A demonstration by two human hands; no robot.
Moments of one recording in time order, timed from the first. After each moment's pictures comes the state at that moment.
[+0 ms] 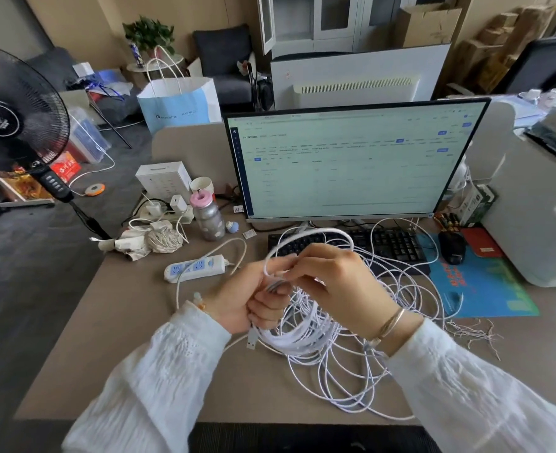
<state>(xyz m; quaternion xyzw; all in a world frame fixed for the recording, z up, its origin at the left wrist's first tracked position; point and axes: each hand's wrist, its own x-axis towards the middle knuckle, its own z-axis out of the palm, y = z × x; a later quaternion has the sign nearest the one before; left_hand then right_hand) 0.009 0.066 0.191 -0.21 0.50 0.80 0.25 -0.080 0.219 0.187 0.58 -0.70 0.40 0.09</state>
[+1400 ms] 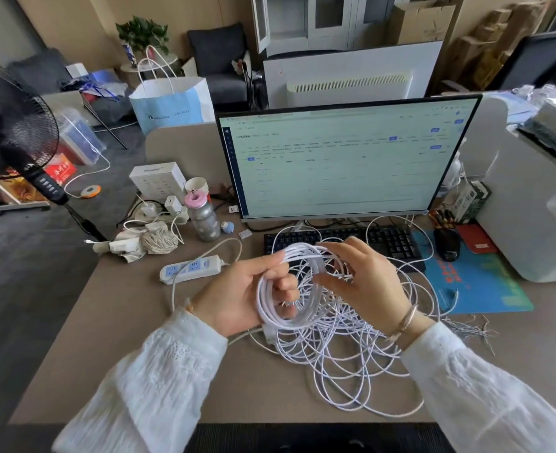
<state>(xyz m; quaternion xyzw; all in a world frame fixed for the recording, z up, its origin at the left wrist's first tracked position) 0.009 0.069 0.187 -0.13 0.38 0.90 0.18 -0.110 0.247 0.155 0.44 -0.82 0.36 0.08</state>
